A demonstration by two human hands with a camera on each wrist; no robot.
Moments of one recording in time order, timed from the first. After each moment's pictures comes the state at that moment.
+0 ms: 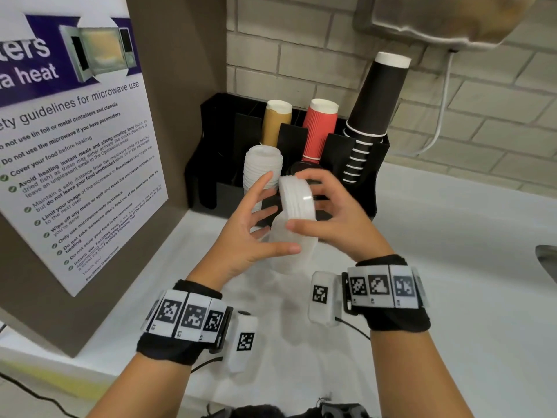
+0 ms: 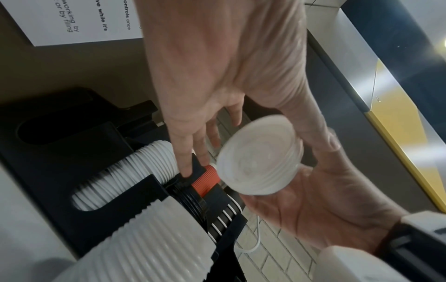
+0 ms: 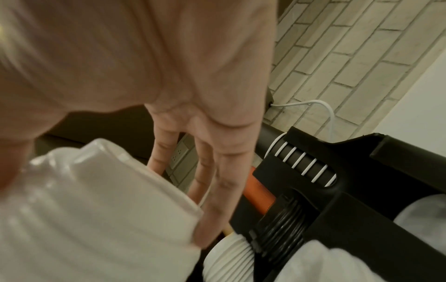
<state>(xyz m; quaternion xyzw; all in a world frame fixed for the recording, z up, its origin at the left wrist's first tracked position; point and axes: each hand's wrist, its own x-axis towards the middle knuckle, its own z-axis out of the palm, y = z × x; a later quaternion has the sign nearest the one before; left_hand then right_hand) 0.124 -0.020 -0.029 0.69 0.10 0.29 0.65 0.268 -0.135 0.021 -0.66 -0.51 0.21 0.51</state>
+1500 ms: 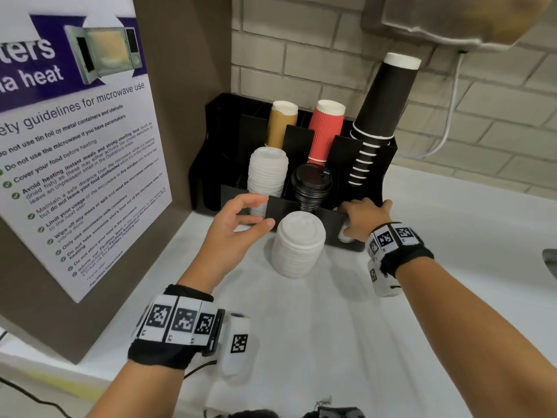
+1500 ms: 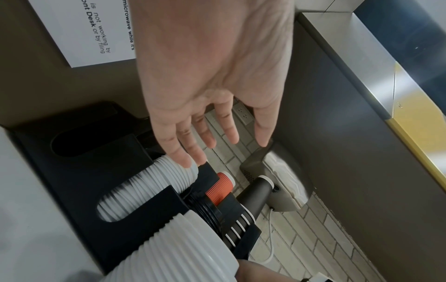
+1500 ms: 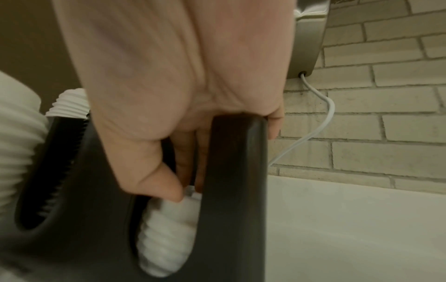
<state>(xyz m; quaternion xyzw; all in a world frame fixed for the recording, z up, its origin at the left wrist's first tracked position) 0.119 0.003 -0.038 0.69 0.21 0.34 0.60 0.390 -0.096 -0.040 -0.89 -0.44 -0.02 -0.11</state>
